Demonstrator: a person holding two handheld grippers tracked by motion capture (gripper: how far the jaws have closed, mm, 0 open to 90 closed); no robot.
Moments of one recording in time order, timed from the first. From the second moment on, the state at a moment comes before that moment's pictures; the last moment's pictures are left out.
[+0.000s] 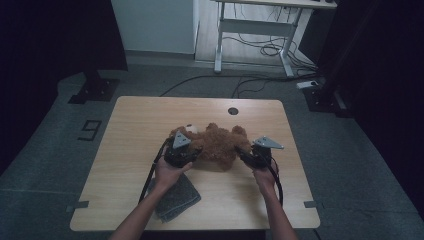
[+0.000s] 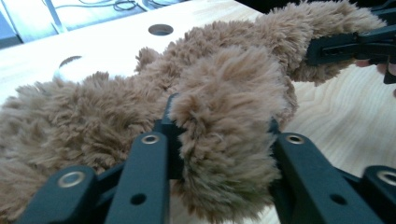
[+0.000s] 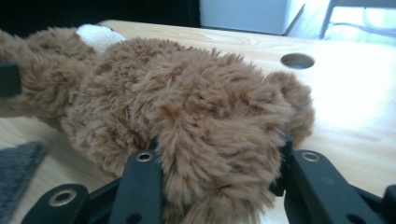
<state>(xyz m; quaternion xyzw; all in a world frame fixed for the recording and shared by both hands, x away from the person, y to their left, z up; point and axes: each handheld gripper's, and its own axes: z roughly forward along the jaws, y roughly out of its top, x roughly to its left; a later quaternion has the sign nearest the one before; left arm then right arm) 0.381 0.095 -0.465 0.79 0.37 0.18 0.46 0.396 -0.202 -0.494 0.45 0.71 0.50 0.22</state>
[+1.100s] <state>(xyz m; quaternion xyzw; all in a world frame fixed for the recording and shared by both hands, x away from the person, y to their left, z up) 0.304 0.186 -0.494 0.78 0.44 0.14 0.42 0.372 -0.213 -0.514 0.45 0.69 0.54 0.16</state>
